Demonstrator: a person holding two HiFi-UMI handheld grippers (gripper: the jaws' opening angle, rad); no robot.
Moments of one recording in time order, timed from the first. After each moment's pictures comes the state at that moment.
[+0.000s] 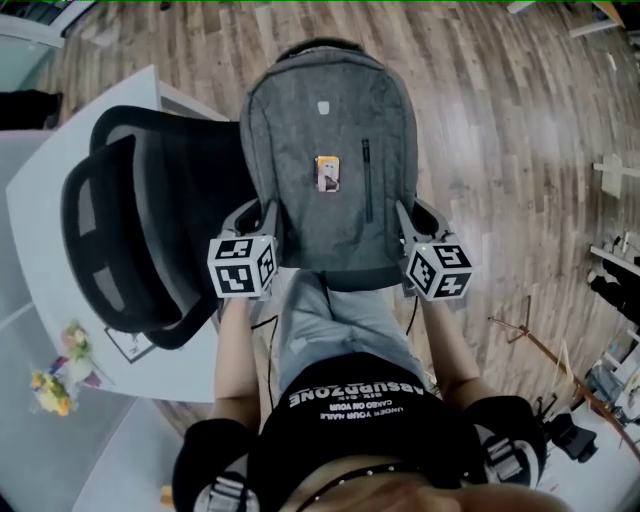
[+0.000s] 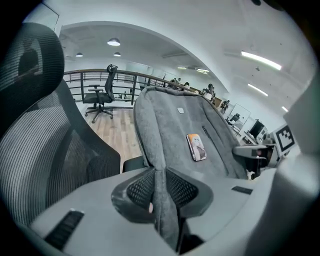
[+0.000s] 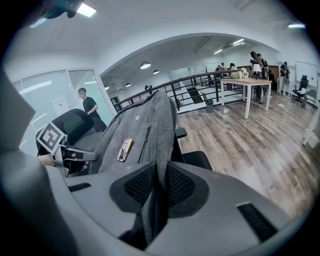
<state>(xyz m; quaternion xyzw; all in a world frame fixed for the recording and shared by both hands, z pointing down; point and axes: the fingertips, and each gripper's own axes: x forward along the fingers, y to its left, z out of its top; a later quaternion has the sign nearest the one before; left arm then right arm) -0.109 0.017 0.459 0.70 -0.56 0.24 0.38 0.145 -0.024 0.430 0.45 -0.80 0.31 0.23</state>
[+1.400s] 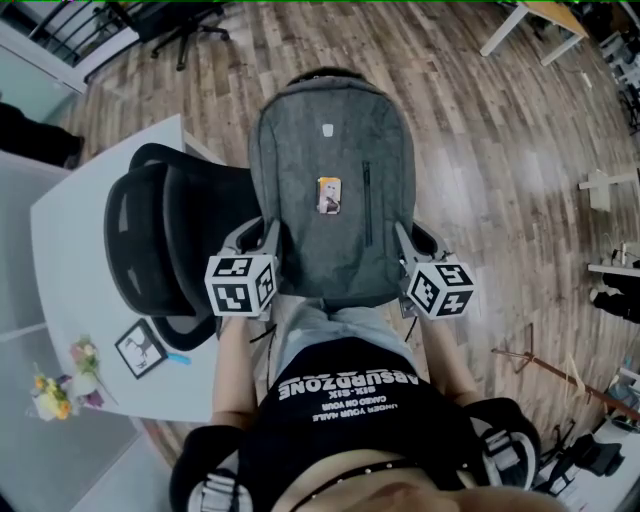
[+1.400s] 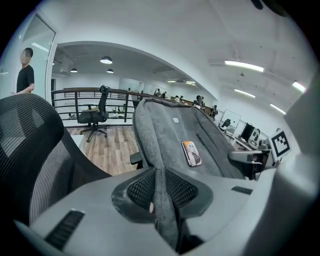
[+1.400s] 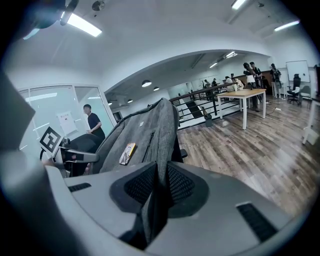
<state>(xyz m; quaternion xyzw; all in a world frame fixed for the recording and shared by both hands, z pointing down) -0.085 0.033 0.319 0.74 -0.56 0.20 0.31 0.165 0.010 0.307 0.47 -0.82 0.28 0.15</state>
